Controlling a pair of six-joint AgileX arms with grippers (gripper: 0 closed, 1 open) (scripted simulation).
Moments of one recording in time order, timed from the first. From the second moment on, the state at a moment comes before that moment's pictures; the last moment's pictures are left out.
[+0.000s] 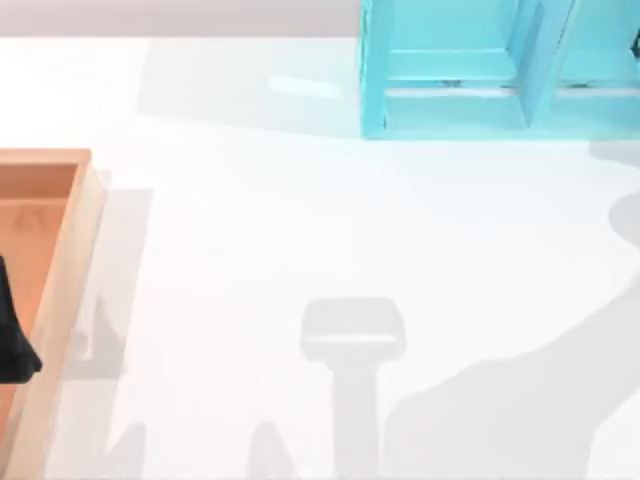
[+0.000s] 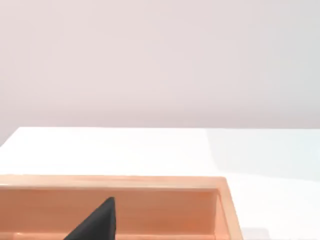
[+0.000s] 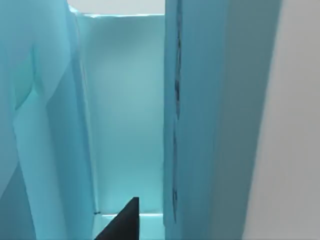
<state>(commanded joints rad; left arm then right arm) 0.00 0.00 0.00 0.00 0.00 0.00 -0.34 2.41 1.35 0.95 -0.27 -0.02</state>
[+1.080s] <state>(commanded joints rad) 0.00 0.00 0.00 0.00 0.00 0.00 -0.34 2.41 1.35 0.95 -0.27 -0.02</state>
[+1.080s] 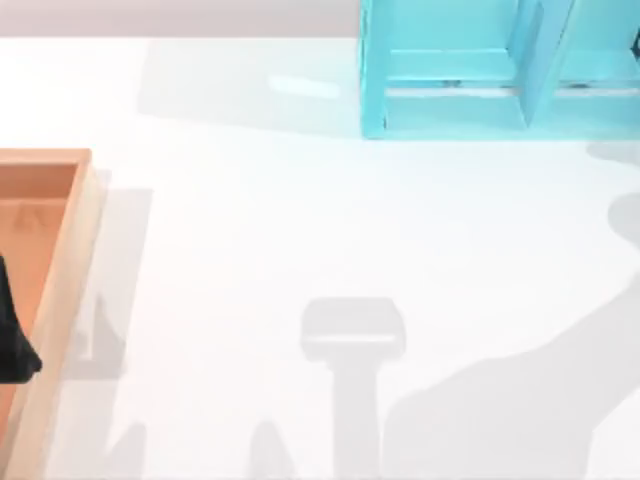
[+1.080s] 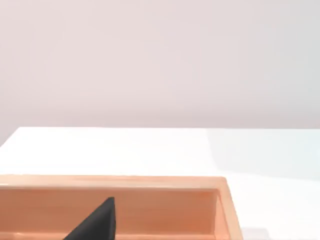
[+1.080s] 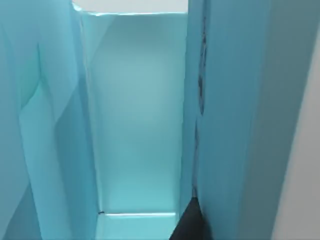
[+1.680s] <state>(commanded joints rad) 0.00 0.00 0.00 0.00 0.00 0.00 -0.44 2.02 1.18 0.76 -0.34 -0.01</state>
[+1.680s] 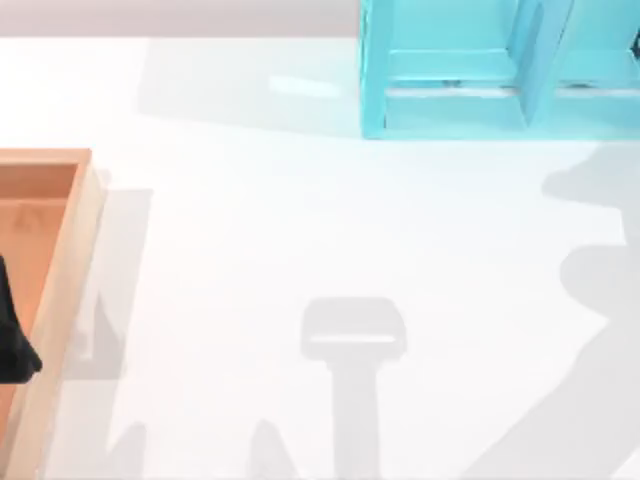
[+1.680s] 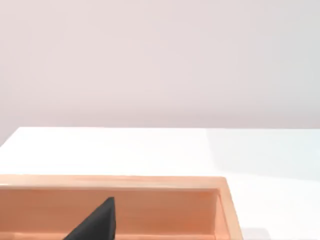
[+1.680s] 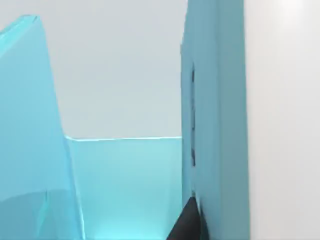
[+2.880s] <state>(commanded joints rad) 0.00 0.00 0.00 0.00 0.00 0.00 -0.59 1.34 0.94 0.41 -0.51 0.01</state>
